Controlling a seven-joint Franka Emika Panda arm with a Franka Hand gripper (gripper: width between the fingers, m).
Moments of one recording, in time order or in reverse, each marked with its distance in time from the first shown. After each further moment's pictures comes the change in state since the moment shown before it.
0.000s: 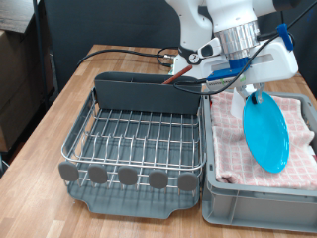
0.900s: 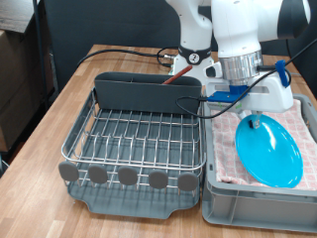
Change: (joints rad) arm 0.000 0.134 0.009 0.028 -0.239 0.049 0.421
